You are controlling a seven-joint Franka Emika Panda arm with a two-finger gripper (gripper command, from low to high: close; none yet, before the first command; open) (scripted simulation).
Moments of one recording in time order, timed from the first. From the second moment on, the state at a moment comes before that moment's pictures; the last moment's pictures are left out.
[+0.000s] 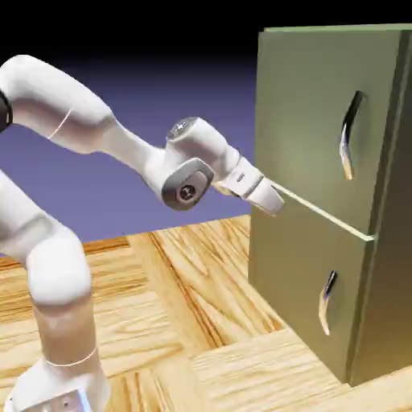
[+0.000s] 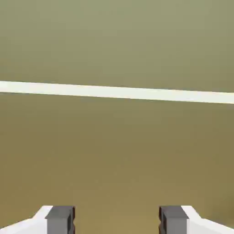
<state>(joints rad) 0.04 -0.57 -0.04 -2.80 -0.03 3.07 0.74</state>
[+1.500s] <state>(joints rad) 0.33 -0.54 -0.61 -2.66 -0.21 3.74 0.66</state>
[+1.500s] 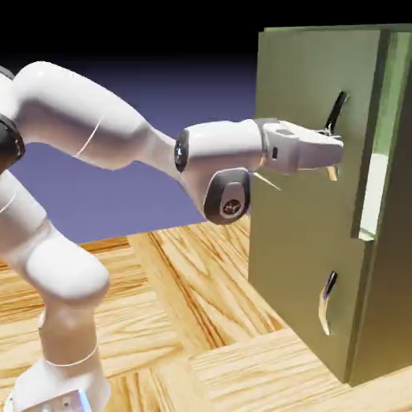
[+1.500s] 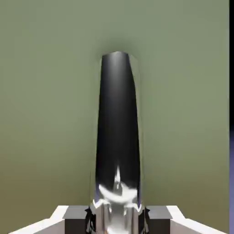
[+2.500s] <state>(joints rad) -0.52 -0.91 0.27 -2.95 0.07 3.64 0.93</state>
